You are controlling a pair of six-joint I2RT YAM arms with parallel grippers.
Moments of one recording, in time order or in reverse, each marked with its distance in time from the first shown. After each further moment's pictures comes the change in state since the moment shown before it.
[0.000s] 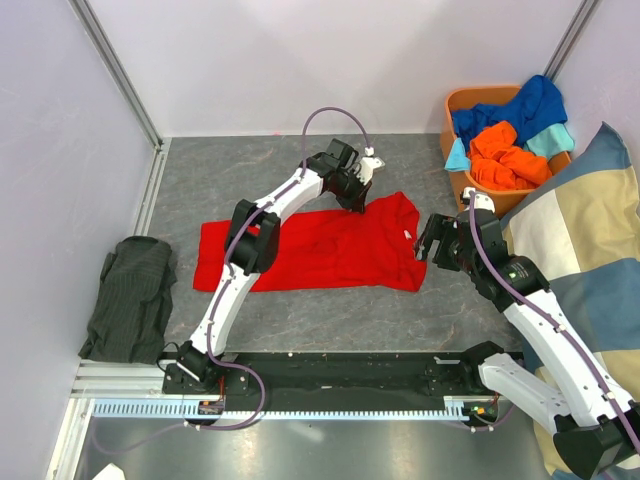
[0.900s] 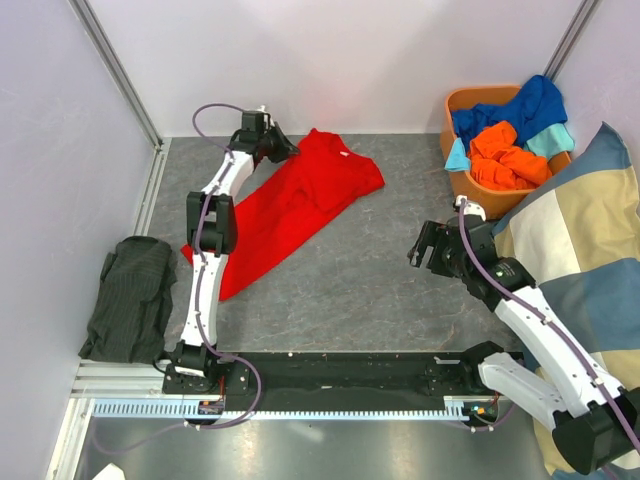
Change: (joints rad) left arm 0.394 0.094 0.115 0.327 -0.137 -0.932; right arm 0.000 0.029 -0.092 0.055 -0.016 0.040
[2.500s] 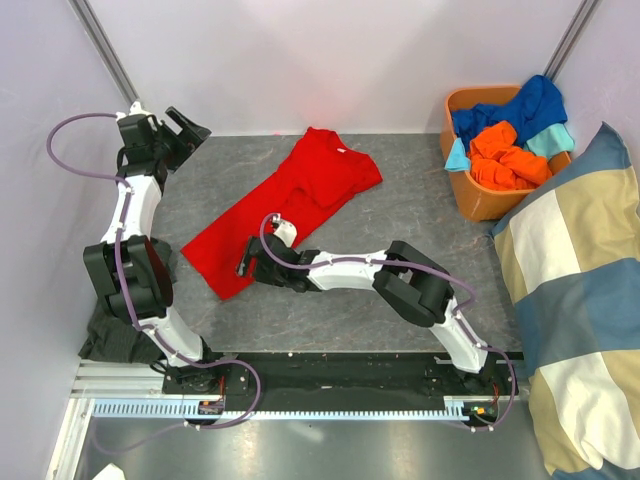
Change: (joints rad) left arm 0.395 -0.948 -0.928 0.190 -0.074 -0.005; right arm 0.713 1.316 0.721 0.650 0.103 0.574
